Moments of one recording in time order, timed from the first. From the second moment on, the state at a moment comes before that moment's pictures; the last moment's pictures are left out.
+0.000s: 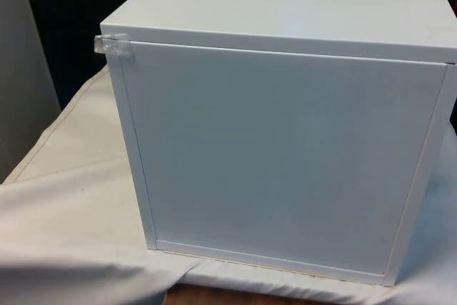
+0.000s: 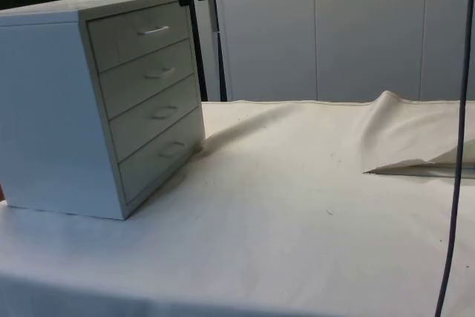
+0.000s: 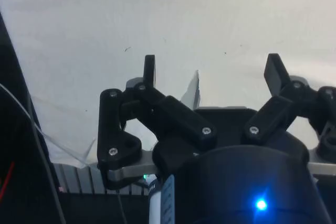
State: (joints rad) arm 0.41 0.05 -0.41 -1.87 0.01 1.85 -0.08
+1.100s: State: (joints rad) arm 0.43 -0.15 -0.38 -2.12 -0.14 2.00 0.06
